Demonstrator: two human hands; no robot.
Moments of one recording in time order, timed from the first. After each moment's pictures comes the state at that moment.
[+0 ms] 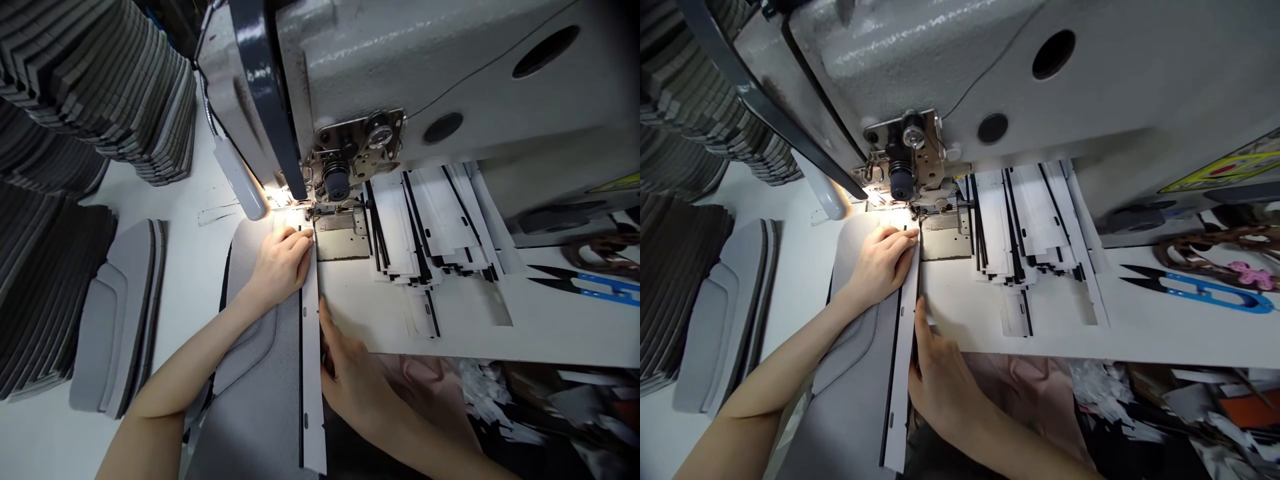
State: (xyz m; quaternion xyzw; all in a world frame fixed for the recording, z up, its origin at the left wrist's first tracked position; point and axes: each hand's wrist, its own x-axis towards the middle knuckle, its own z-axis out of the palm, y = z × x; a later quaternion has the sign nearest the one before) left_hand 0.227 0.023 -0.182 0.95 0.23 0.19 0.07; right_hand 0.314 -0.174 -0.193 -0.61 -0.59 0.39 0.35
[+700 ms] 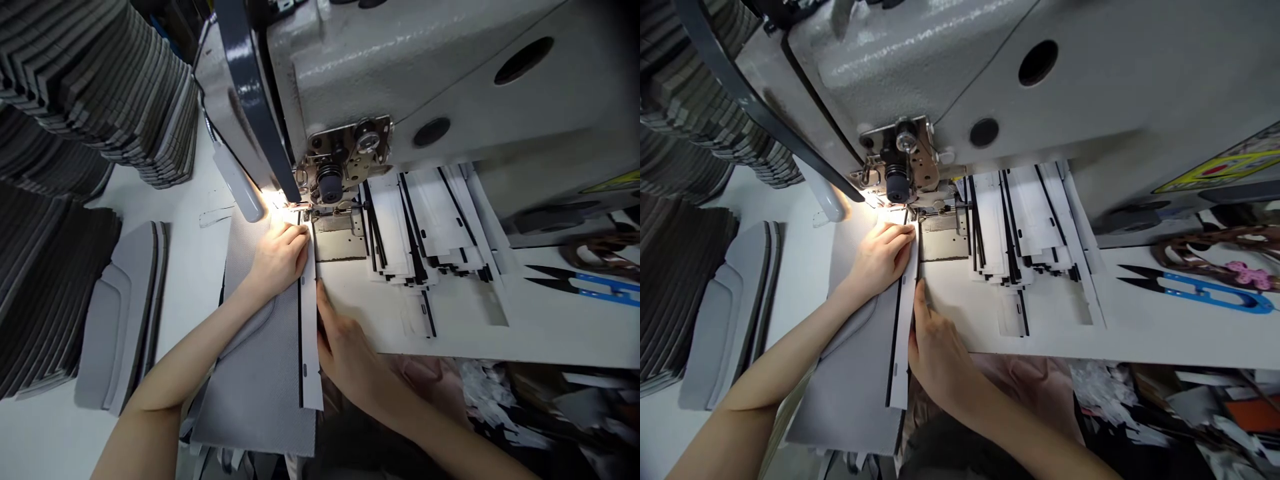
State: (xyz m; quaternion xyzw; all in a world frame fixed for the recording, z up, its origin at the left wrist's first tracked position) left_hand 0.232 0.036 -0.182 0.96 0.22 0.17 0.04; right_hand 0.326 -0.146 -0.187 -0.64 -0.58 0.39 0.33
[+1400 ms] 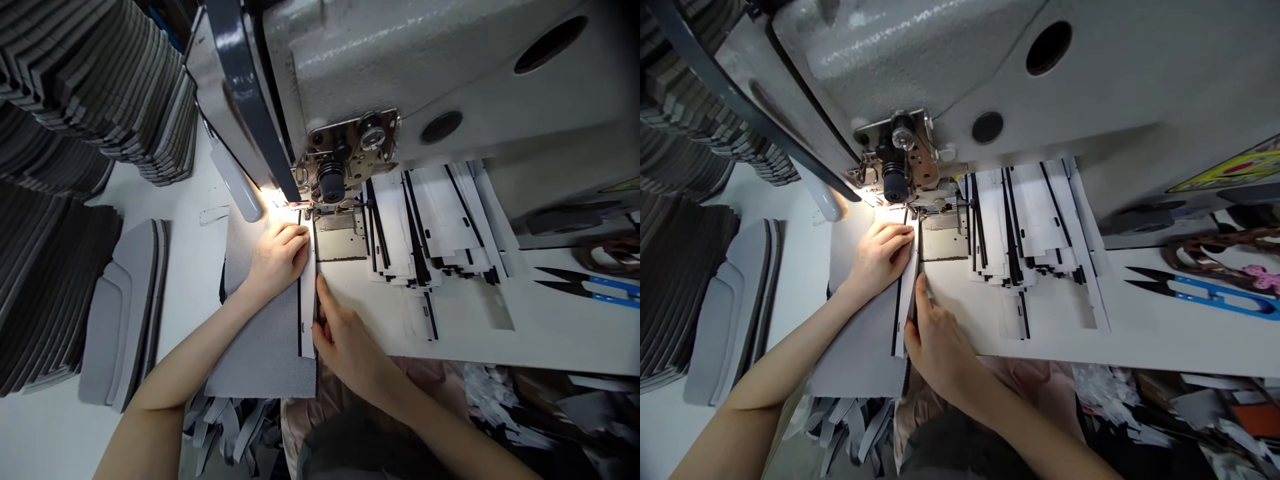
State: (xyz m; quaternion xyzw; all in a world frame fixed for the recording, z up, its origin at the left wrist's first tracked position) left_hand 0.230 0.036 -0.189 0.95 0.22 0.23 0.05; right_hand 0.334 -0.133 -0.176 -0.65 -0.53 0.48 0.26
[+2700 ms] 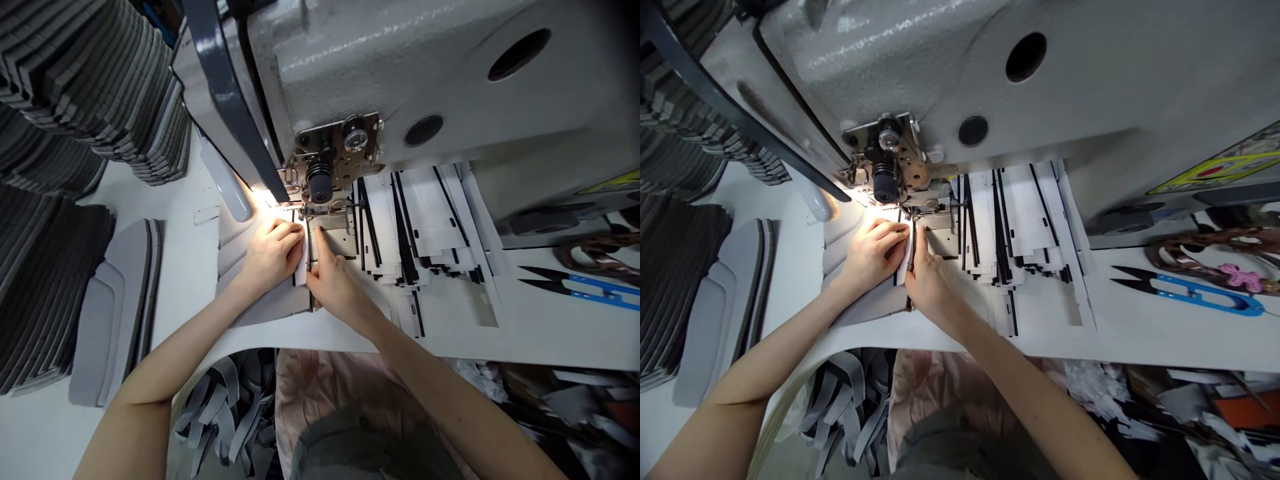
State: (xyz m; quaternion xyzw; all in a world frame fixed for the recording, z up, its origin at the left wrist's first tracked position) left_hand 0.233 0.043 -0.188 0.95 0.21 0.21 0.05; right_hand 0.361 -0.064 -0.174 -0.71 -0.52 0.41 0.23
